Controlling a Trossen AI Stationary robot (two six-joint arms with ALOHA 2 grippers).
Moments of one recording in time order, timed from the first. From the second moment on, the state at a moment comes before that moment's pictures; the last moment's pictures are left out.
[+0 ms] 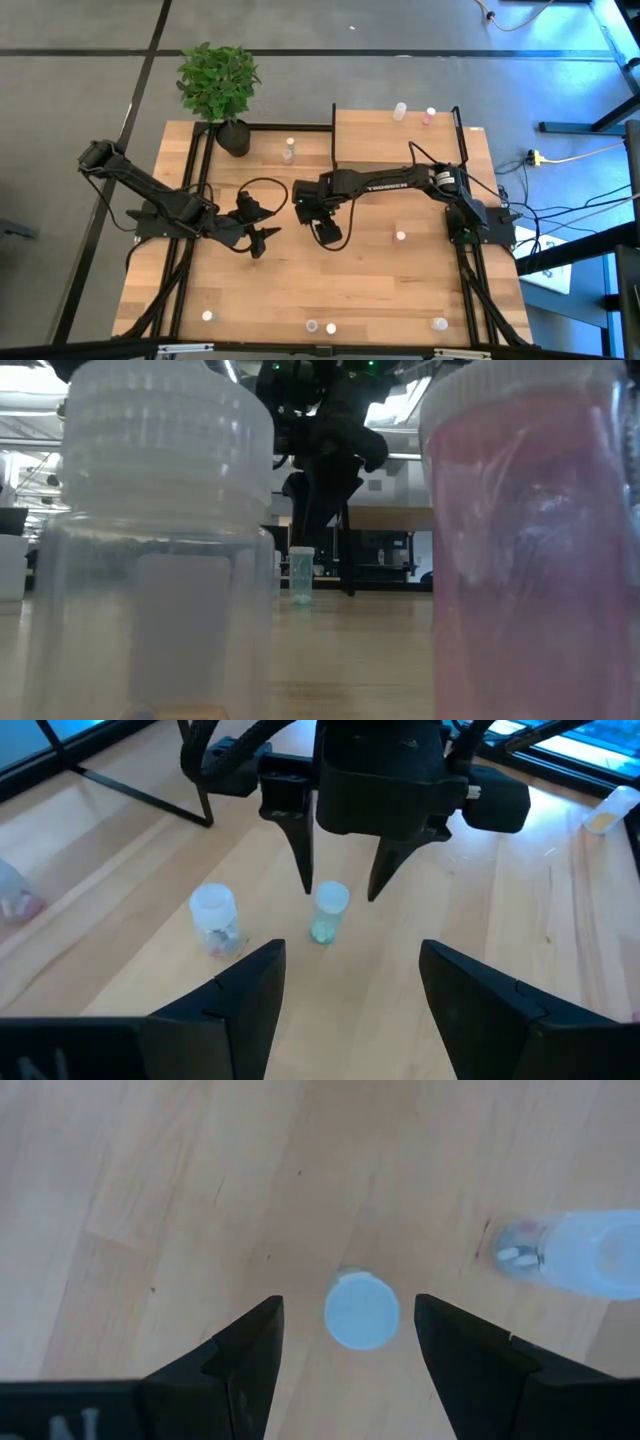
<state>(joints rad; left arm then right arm) -0.45 1.07 0.65 -0.26 -0.65 -0.68 -0.01 2.18 1.84 -0.92 -0.15 -0.32</state>
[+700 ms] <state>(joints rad) -0.45 1.07 0.65 -0.26 -0.65 -0.69 -0.01 2.25 1.84 -0.89 -0.15 -0.34</state>
